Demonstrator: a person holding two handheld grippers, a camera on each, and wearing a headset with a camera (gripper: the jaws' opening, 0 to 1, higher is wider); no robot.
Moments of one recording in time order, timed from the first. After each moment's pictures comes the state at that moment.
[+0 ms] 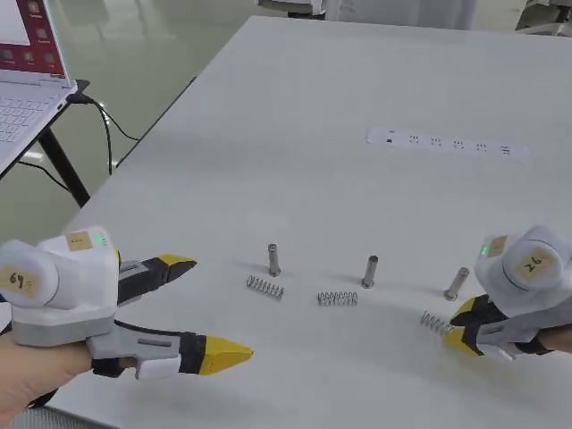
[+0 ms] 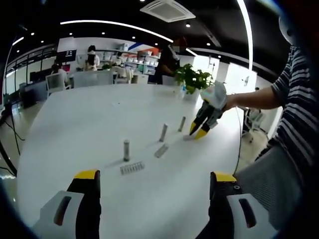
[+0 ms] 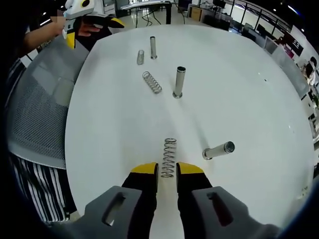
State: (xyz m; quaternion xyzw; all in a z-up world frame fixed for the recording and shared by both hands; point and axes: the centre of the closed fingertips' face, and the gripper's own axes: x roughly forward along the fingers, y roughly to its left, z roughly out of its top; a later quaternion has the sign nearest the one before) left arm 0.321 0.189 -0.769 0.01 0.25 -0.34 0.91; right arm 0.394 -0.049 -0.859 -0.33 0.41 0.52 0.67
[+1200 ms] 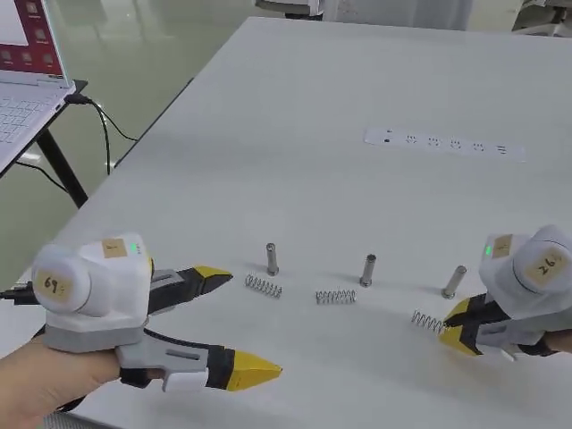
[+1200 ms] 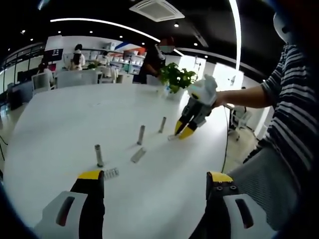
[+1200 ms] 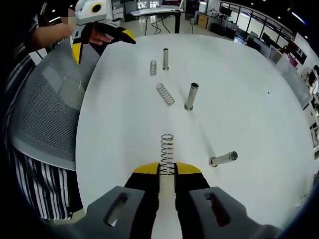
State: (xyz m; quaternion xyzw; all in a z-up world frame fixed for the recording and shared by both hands) left arm 0.315 0.142 -0.773 0.00 0.25 -0.40 0.88; right arm 0.376 -0.039 -0.835 -0.32 0.37 0.56 0.67
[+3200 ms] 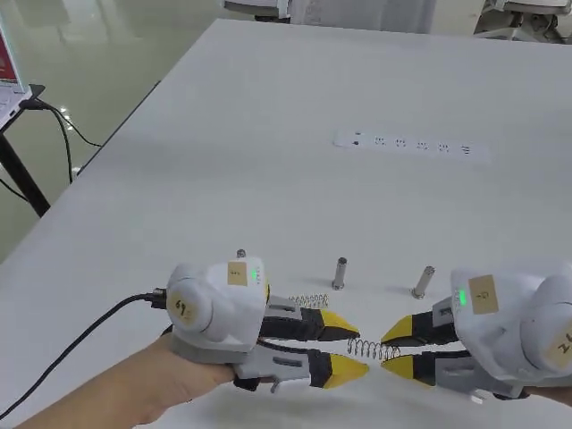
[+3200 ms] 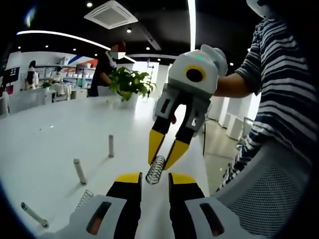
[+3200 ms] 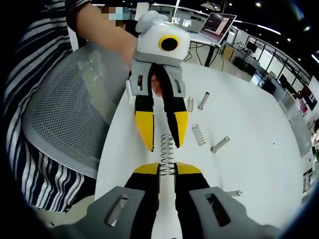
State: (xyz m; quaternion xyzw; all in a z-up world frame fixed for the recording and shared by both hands) left arm 0.324 0.009 -0.780 0.02 0.17 -0.58 0.80; right arm 0.319 0.002 -0.792 -0.36 0.24 0.64 0.63
